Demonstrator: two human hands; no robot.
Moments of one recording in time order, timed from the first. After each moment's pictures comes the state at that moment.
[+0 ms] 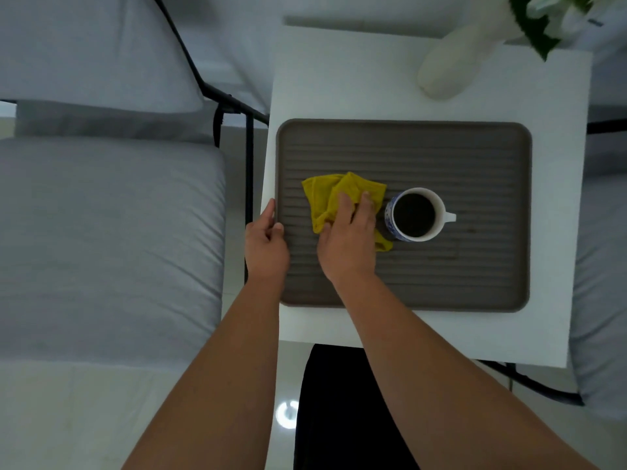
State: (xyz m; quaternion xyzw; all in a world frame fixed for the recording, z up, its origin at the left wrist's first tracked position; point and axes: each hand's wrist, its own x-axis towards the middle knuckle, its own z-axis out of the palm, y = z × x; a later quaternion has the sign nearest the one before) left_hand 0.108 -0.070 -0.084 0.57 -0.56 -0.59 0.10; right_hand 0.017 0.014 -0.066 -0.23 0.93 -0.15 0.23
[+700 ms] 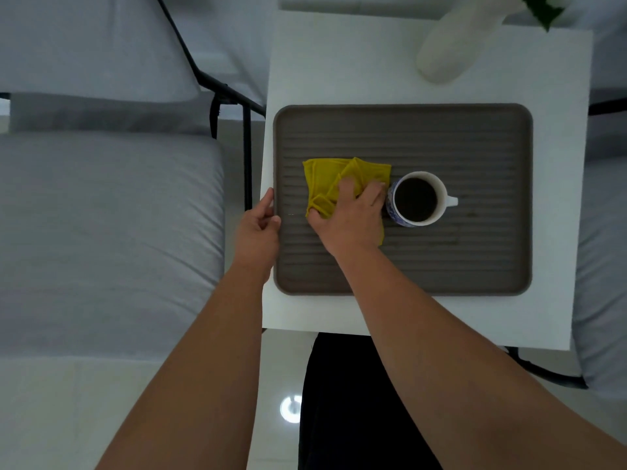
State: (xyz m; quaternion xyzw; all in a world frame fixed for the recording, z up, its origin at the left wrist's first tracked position) left_hand 0.119 -0.086 -0.076 0.54 -0.54 -0.65 0.06; right_hand 0.003 0.006 -0.061 -0.21 0.95 -0.09 0.23
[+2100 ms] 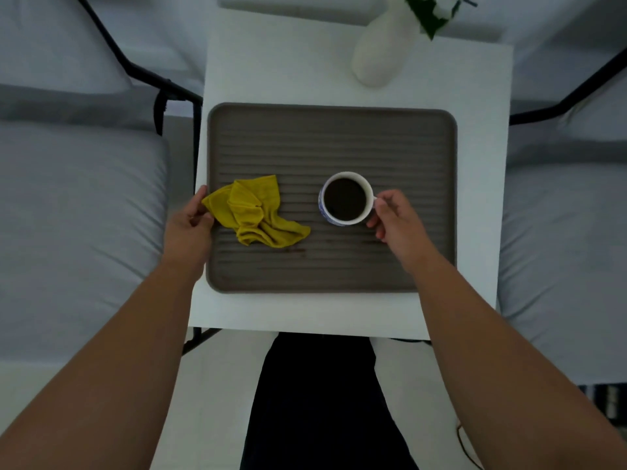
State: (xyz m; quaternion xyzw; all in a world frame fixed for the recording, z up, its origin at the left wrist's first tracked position) left_hand 0.108 -0.073 -0.068 0.55 -0.58 -0.59 0.10; right_hand -0.109 0.159 -0.046 -0.07 0.81 -0.43 0.40
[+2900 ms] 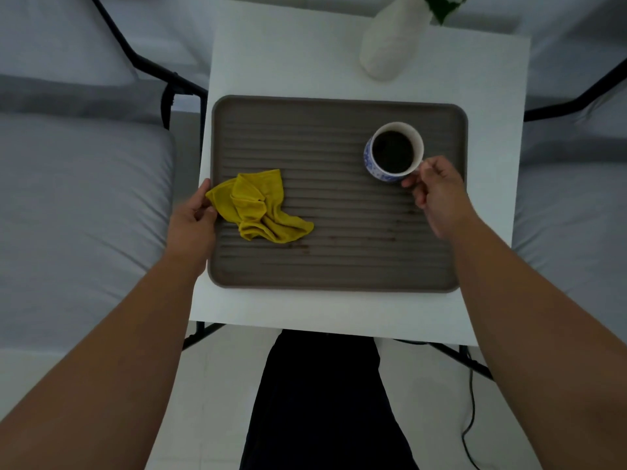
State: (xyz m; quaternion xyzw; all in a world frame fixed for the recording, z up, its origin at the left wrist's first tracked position) left_hand 0.109 -0.071 -0.069 0.55 -0.60 -0.57 0.09; right_hand -0.171 0.159 -0.056 0.01 0.76 -0.55 0.35
